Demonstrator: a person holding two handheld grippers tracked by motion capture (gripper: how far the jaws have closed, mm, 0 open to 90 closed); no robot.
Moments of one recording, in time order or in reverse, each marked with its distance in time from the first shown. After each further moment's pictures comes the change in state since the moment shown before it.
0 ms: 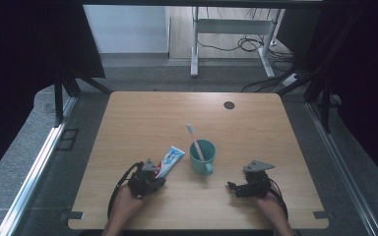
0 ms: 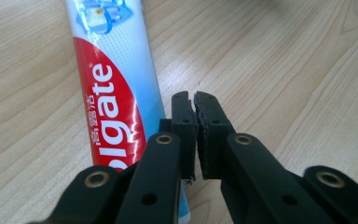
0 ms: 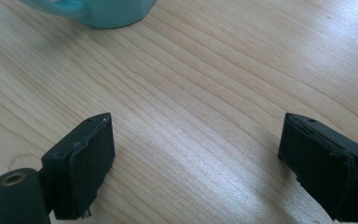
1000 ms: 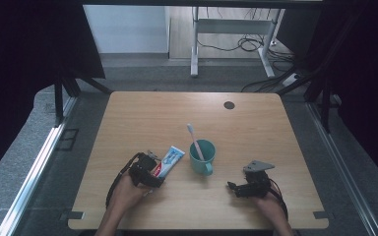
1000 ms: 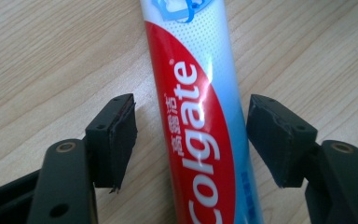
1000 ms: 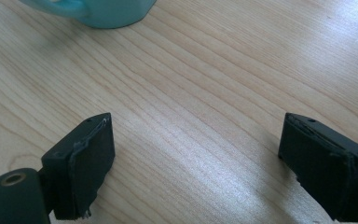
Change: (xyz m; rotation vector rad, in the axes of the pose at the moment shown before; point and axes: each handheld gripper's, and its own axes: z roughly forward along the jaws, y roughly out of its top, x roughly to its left) left arm 0.019 0.027 0.011 0.206 0.141 -0.072; right arm 0.000 0.000 0.000 0.000 0.000 0.000
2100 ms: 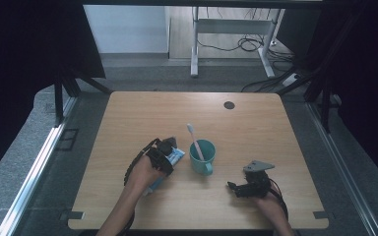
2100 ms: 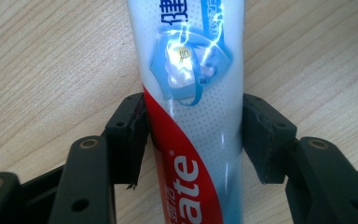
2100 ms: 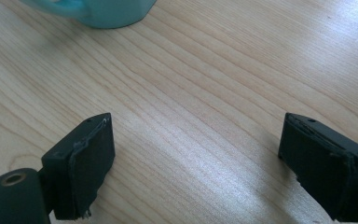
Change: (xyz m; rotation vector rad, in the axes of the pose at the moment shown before) left arm 0.000 0.072 0.027 0.349 0.025 -0.040; right arm 0.000 0.000 0.000 0.000 0.000 -0.001
